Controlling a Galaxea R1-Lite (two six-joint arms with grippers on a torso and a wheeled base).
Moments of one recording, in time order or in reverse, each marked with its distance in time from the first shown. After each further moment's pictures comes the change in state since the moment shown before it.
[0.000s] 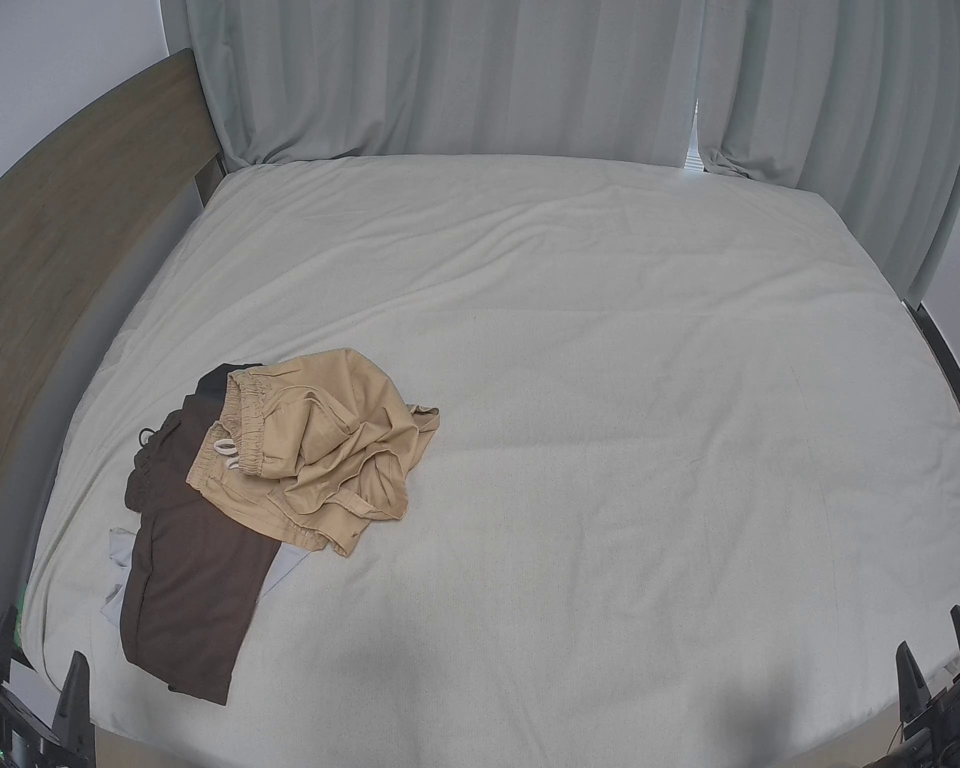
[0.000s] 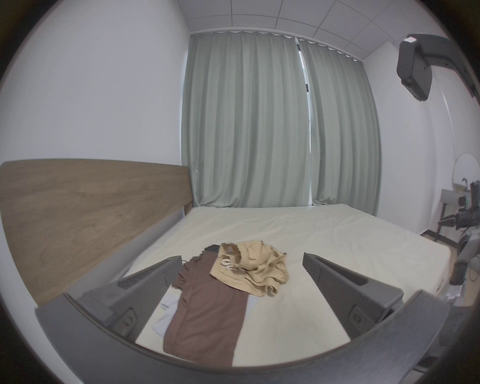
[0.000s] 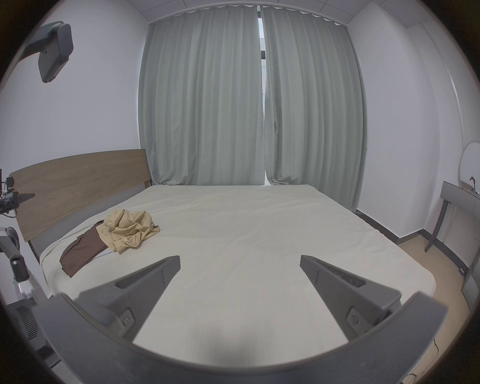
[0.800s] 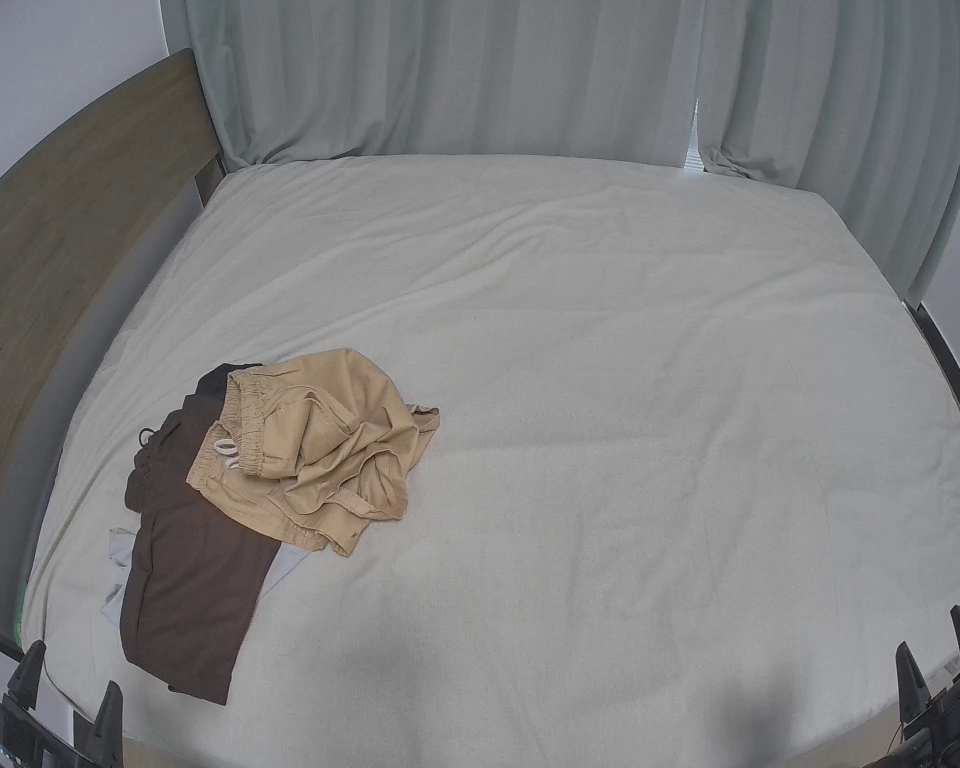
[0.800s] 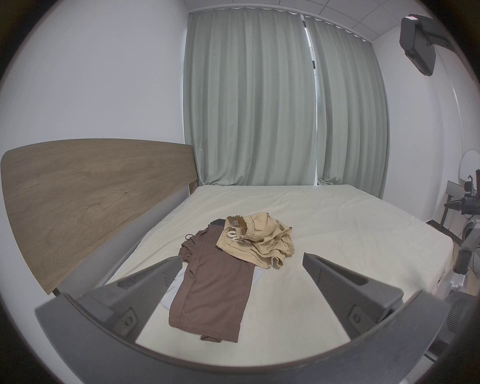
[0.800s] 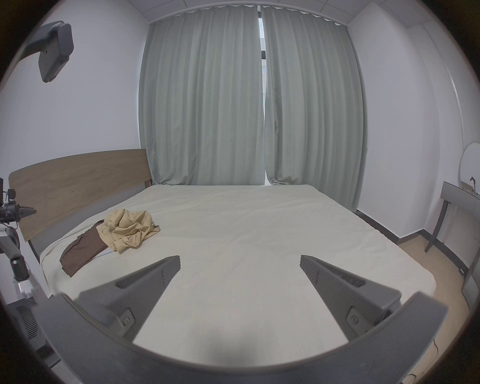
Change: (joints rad) left arm 0.026 -0.055 0.042 0.154 0.020 0.009; right arm 0.000 0.000 0.000 0.000 0.000 -0.001
